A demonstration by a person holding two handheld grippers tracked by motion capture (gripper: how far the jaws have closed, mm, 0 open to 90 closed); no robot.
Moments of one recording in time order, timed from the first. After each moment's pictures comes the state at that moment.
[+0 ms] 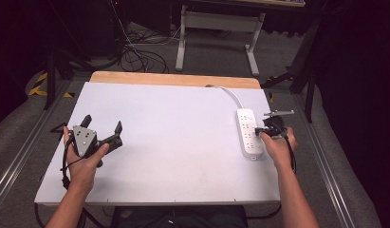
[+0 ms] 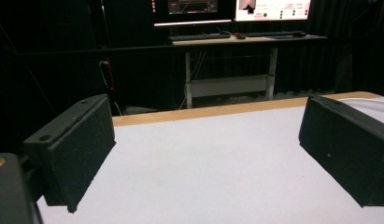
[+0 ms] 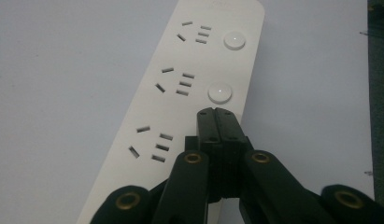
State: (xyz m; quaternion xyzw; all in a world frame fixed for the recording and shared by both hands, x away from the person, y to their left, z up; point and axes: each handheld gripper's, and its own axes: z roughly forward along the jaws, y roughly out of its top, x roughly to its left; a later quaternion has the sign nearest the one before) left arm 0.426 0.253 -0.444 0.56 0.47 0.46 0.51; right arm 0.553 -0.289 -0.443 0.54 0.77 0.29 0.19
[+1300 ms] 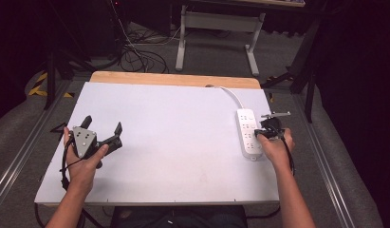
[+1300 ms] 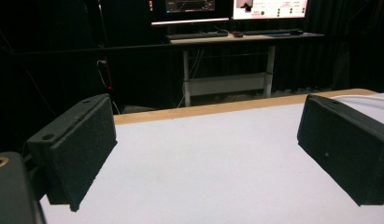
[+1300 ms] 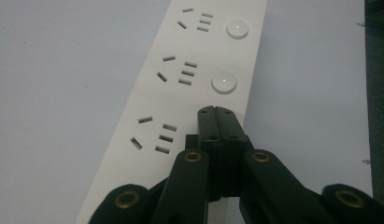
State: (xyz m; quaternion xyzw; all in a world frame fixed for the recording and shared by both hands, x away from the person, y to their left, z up) left arm 0.424 0.253 -0.445 0.56 0.47 0.46 0.50; right arm 0.549 -0.281 -0.447 0.54 0.77 0.27 0.21
